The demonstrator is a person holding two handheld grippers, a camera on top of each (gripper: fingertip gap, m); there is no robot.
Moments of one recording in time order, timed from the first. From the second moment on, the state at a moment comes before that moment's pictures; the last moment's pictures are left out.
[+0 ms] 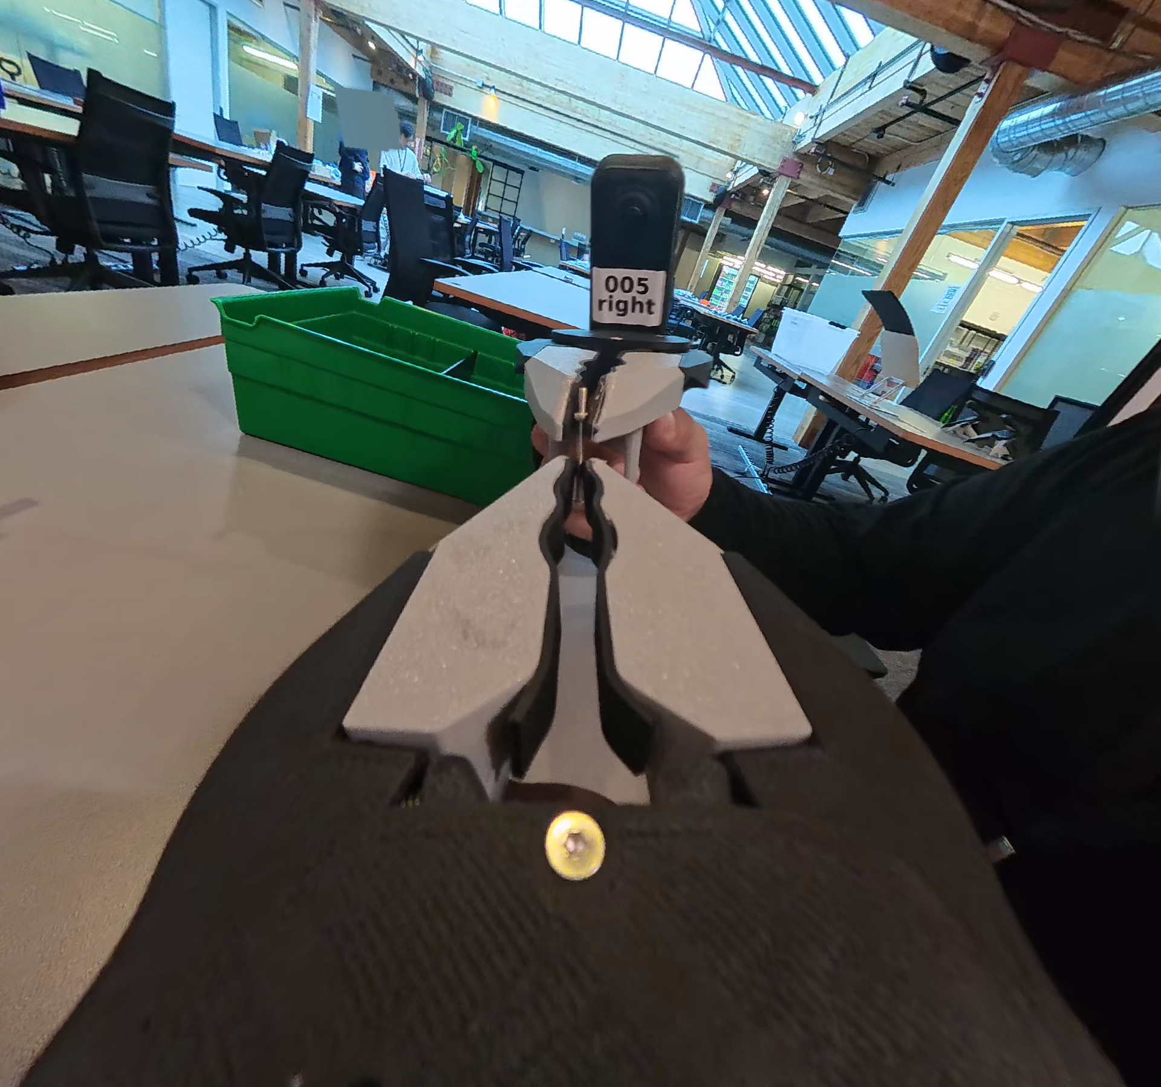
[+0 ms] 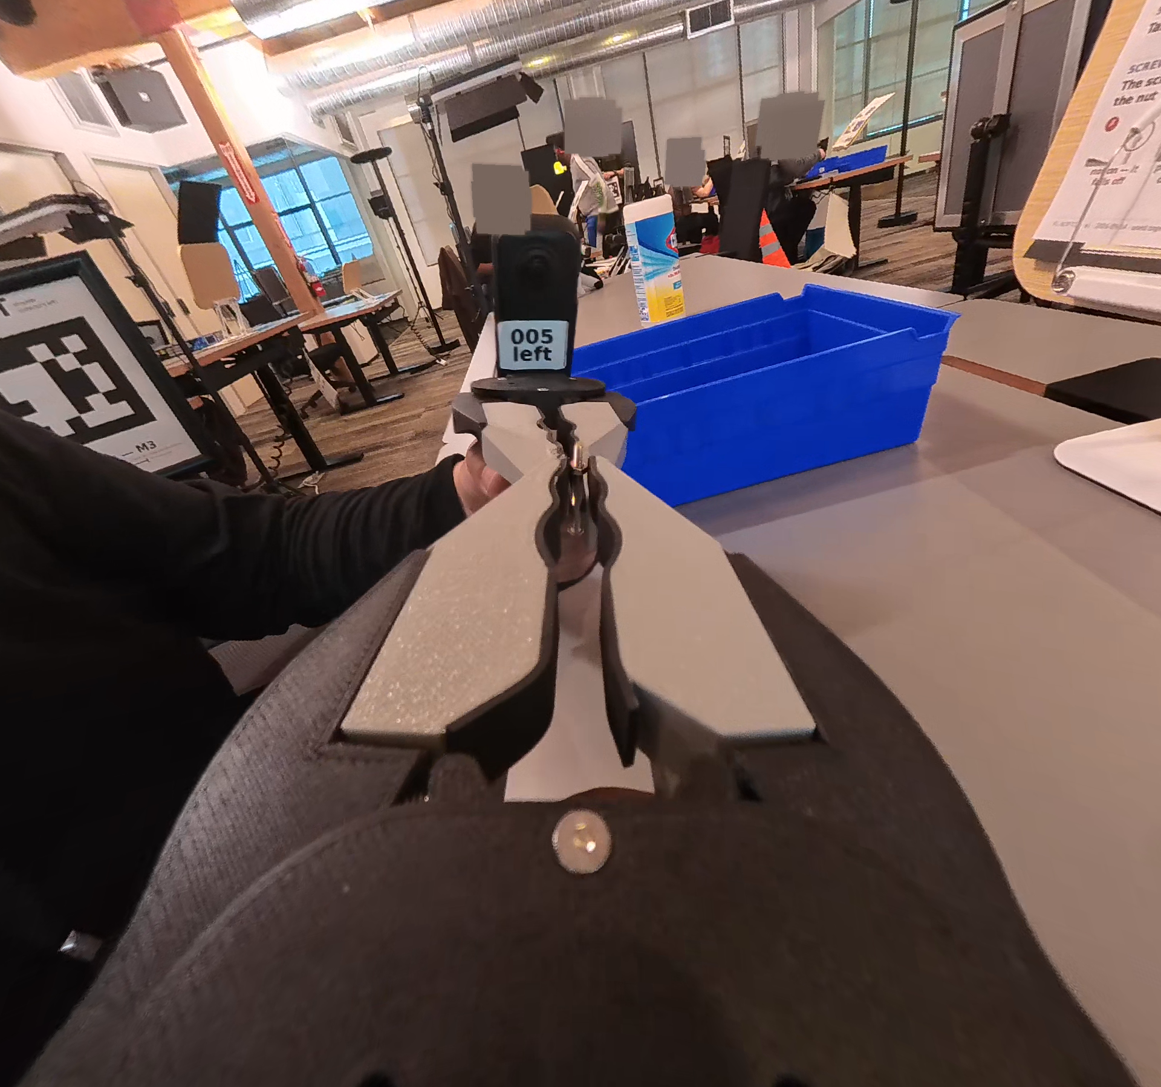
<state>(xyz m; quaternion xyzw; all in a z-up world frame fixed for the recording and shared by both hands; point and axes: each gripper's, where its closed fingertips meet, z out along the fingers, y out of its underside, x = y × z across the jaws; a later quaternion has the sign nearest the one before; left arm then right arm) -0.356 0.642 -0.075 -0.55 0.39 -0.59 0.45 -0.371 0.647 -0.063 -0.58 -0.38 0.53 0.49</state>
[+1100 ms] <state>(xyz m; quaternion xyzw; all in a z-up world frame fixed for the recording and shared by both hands) -0.348 0.643 -0.084 -0.56 0.39 -0.58 0.44 -0.375 0.651 -0.070 -0.59 -0.38 0.52 0.49</state>
